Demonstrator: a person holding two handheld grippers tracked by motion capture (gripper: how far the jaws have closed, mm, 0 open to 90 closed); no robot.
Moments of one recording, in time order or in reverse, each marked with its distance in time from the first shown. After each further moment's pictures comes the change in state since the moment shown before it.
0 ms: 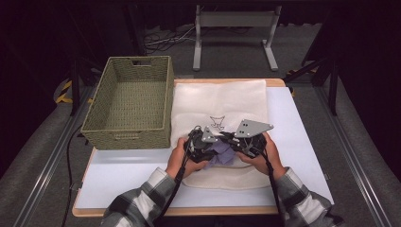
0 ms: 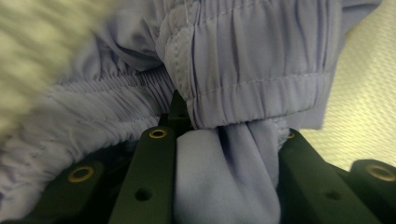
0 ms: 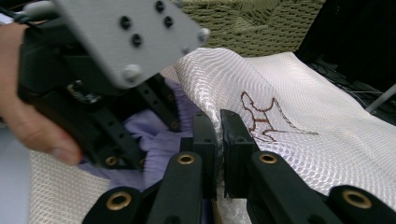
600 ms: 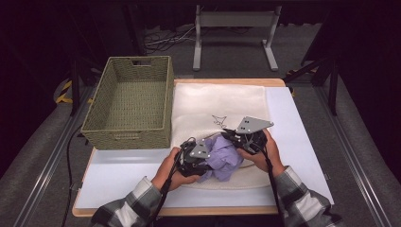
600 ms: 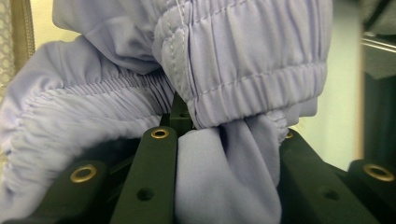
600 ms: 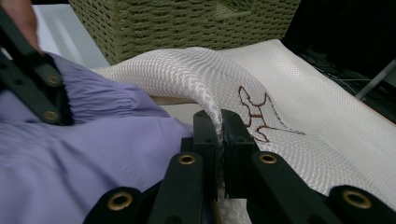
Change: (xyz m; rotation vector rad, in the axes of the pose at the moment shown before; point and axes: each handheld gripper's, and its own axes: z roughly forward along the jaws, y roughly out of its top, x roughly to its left) left arm -0.020 -0.019 -0.034 -0.002 -0.140 0.140; right arm -0.013 -0.008 0.006 0.014 -0.045 0.048
